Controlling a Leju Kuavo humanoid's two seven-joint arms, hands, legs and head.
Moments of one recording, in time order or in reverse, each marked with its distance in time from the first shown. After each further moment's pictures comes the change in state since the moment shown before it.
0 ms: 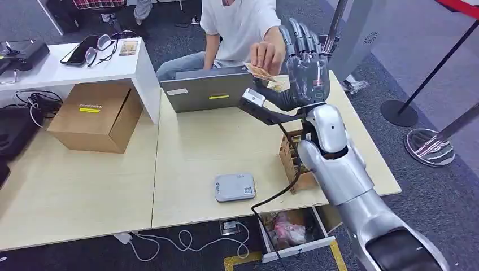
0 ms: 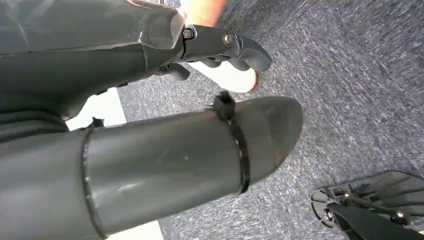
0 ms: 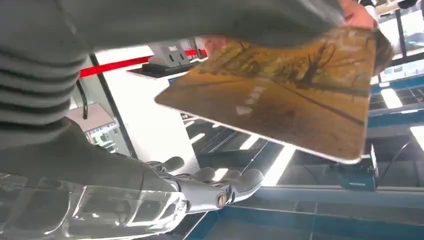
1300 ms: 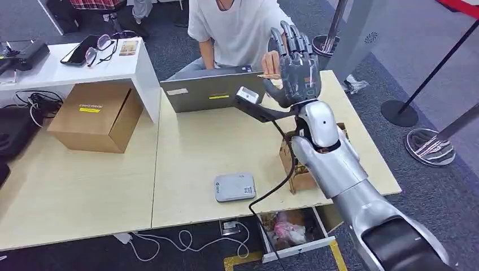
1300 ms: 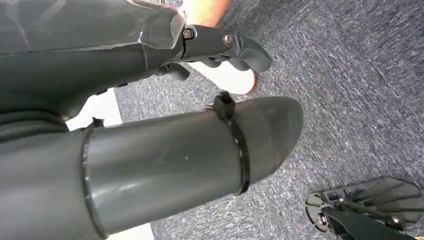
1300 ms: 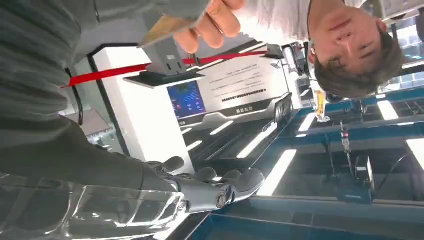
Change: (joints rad) left arm 0.024 -0.011 0.000 0.000 0.020 0.052 -0.035; right arm -0.058 0.005 0.068 0.120 -0.049 -0.047 0.002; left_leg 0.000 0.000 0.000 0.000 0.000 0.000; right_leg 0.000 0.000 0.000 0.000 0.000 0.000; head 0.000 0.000
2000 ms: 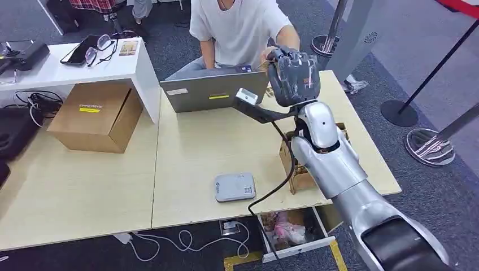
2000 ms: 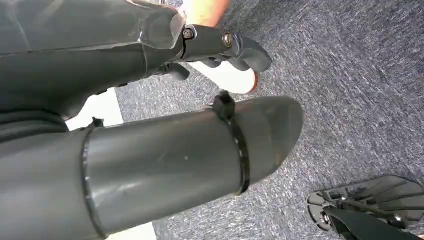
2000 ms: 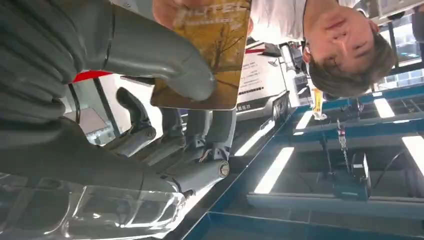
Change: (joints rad) left arm -0.004 0.000 0.000 0.000 -0.005 -0.010 0.010; right arm 0.000 0.000 0.005 0.004 0.004 -0.008 0.003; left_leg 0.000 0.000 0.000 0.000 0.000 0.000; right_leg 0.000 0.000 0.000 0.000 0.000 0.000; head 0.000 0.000
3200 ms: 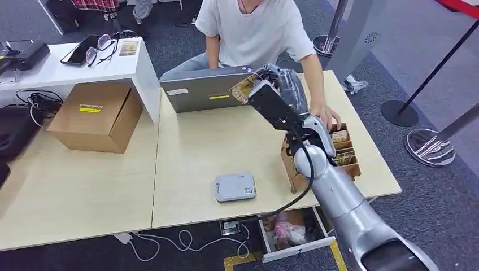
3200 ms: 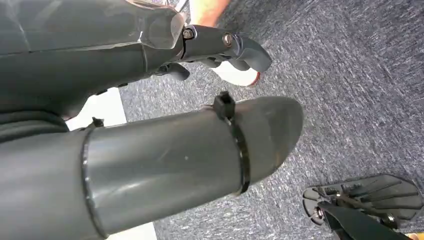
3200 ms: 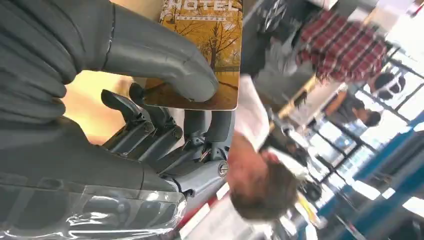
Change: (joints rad) left arm 0.003 0.000 0.013 0.000 0.056 0.002 0.003; right arm 0.159 0.025 -0.036 -0.244 -0.784 0.236 -0.094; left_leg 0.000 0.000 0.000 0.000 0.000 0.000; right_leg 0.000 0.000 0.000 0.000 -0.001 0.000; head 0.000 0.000
